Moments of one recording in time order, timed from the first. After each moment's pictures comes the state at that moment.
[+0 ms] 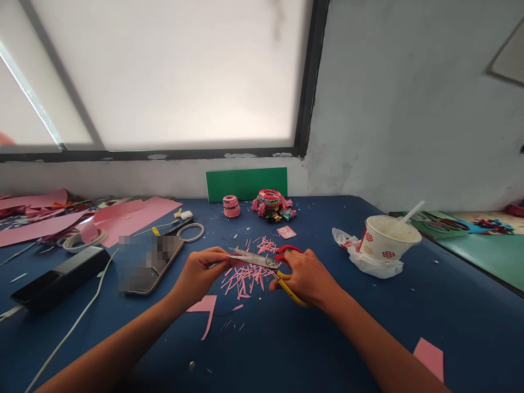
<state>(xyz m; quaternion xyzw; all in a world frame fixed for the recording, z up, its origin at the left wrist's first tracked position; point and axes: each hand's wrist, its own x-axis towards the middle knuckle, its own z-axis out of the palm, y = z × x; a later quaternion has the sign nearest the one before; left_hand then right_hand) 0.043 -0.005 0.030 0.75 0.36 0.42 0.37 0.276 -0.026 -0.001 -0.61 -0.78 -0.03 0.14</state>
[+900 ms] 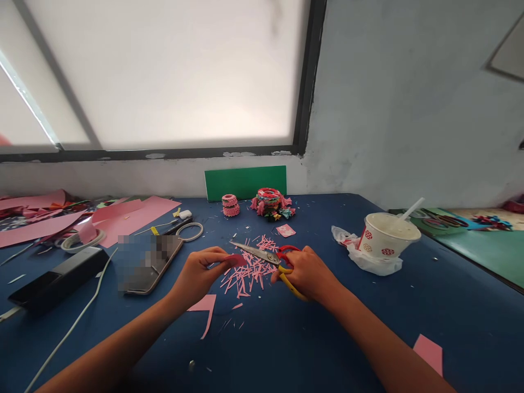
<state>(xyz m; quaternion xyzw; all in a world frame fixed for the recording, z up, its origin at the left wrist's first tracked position) 0.044 -0.006 0.030 0.77 0.36 0.40 0.34 0.280 -0.023 -0.001 -0.59 -0.79 -0.06 0.16</state>
